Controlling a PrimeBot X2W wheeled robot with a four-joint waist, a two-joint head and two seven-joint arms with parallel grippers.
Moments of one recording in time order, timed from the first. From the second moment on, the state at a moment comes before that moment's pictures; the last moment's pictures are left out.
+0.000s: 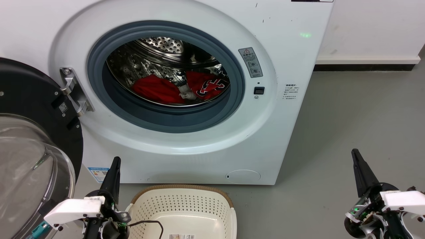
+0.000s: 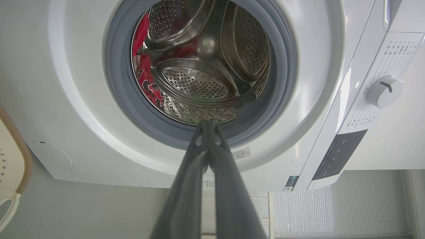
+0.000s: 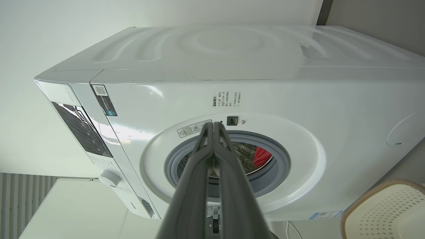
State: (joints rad) left arm -0.11 0.05 0.11 0.25 -1.61 -0.13 0.11; right arm -0.10 -0.05 -0.11 0.25 1.61 0.13 0.11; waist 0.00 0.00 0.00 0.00
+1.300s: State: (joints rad) left arm -0.11 0.05 0.11 0.25 -1.61 -0.13 0.11; right arm -0.10 -0.05 -0.11 0.25 1.61 0.13 0.11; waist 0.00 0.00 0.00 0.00
